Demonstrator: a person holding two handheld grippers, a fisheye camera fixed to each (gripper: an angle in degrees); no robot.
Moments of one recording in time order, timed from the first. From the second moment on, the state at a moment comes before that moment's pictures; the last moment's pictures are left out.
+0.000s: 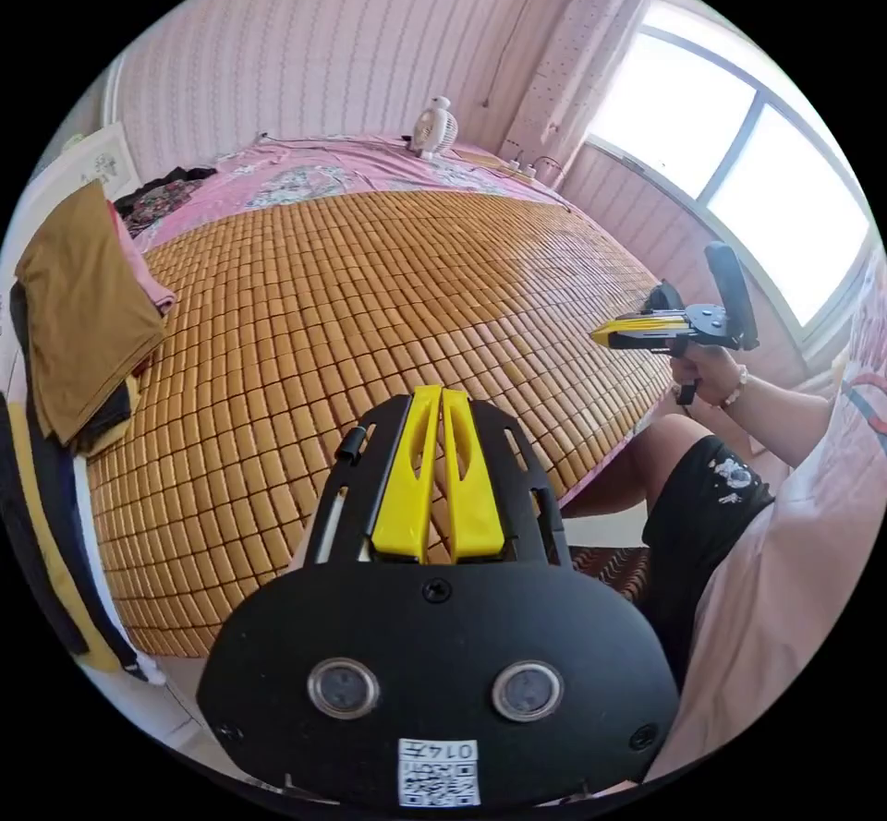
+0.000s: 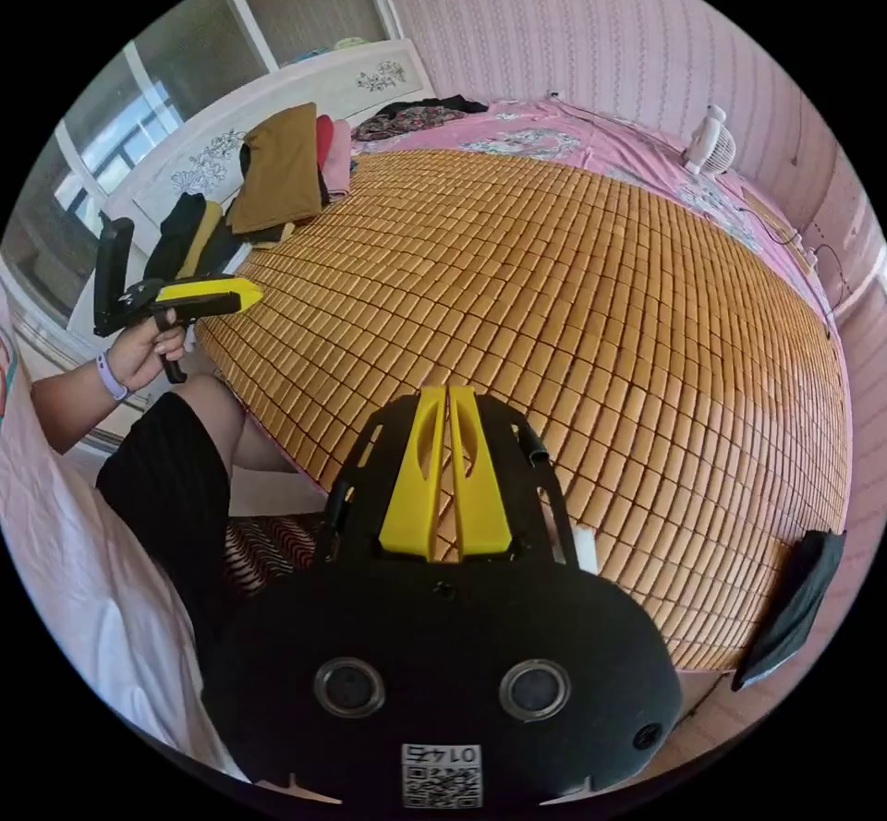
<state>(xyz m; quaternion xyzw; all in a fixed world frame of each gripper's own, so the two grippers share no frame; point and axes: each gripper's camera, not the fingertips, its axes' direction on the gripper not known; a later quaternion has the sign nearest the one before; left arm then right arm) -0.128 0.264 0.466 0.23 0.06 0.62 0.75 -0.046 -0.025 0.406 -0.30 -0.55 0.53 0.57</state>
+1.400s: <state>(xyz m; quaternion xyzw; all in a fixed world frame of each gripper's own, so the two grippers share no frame) -0.669 0.116 0.458 0.53 0.24 0.08 0.81 -0.190 -0.648 0.402 -0.05 -0.65 0.37 0.66</state>
